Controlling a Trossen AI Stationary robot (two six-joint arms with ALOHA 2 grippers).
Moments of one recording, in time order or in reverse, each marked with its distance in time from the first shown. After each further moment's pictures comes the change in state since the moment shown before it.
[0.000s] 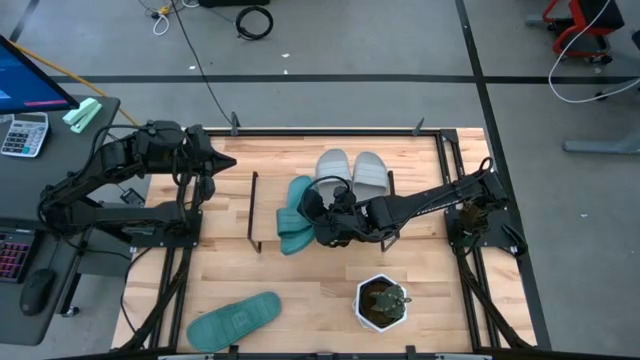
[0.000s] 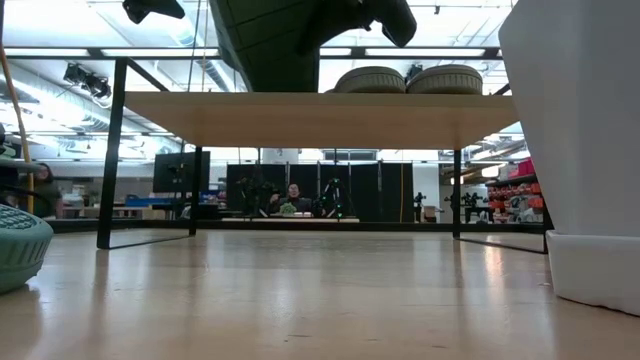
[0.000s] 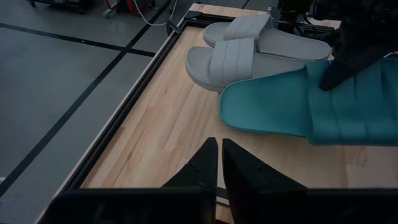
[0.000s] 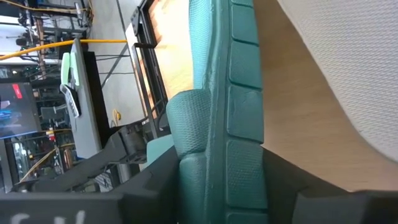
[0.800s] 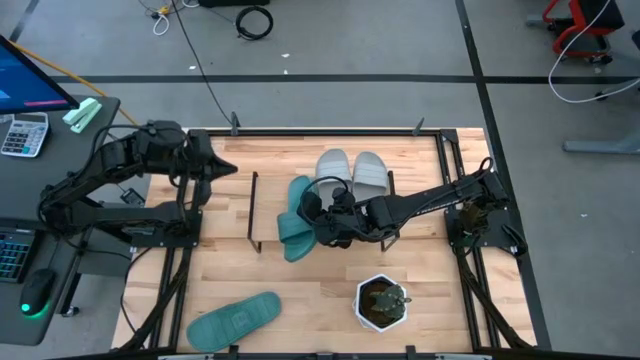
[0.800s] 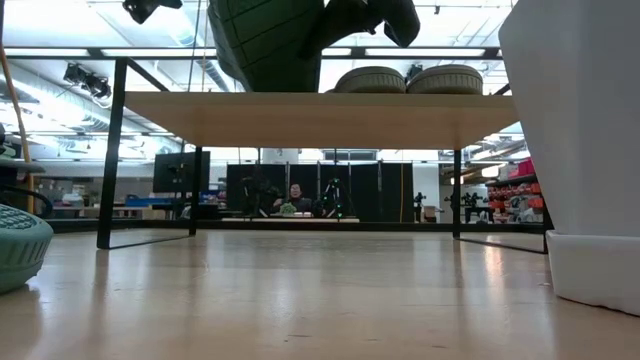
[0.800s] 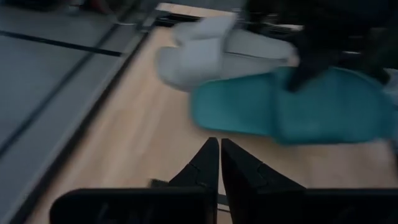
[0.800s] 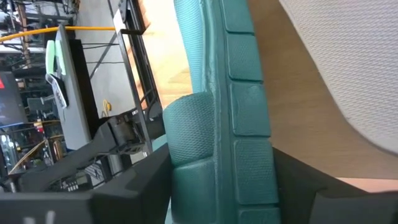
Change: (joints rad) left arm 0.000 0.000 0.000 -0.006 0.131 -0.003; right arm -0.001 0.000 0.000 -0.012 -0.066 0.000
